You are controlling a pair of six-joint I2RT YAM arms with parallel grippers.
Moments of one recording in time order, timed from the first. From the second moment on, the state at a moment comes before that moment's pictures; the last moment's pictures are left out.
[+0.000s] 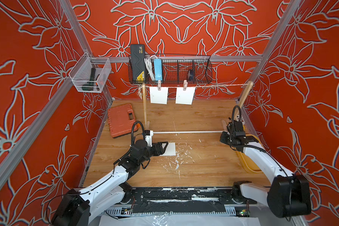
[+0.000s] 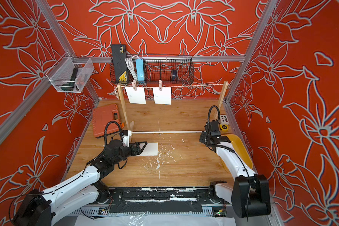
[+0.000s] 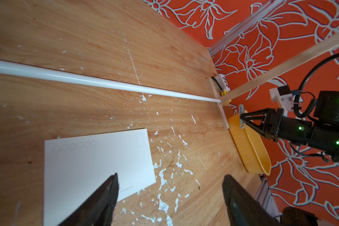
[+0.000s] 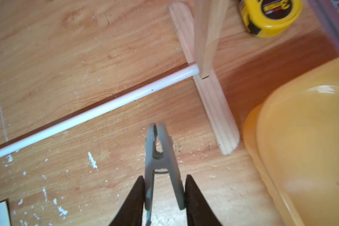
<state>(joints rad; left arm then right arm) -0.53 0.91 0.35 0.18 0.20 -0.72 0.13 1.13 0.75 -0.55 0.09 0.44</state>
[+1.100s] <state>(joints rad) -0.60 0.95 0.39 0.20 0.23 -0.68 -0.32 1.07 0.68 -0.60 0.14 0.53</state>
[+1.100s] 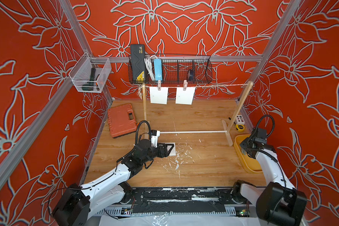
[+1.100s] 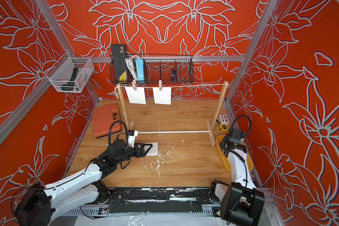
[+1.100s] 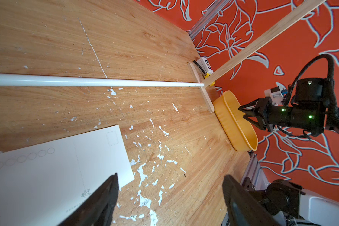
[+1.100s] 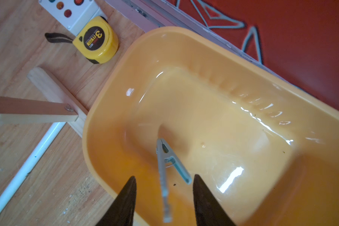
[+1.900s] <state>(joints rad) -0.62 0.91 0.42 0.34 0.18 -0.63 0.03 0.87 0.88 -0.63 -0.22 0.41</state>
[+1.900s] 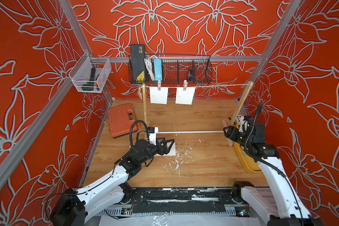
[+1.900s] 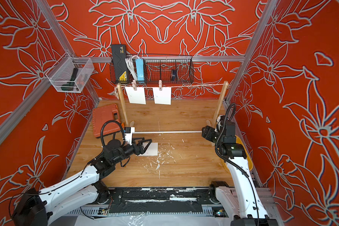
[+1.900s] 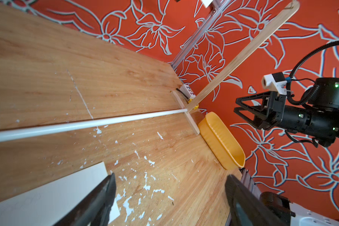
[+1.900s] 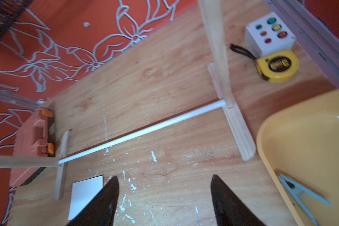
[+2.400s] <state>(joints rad) -0.66 1.21 0.75 0.53 0.08 -0.42 0.13 0.82 0.93 -0.50 -0.55 0.34</state>
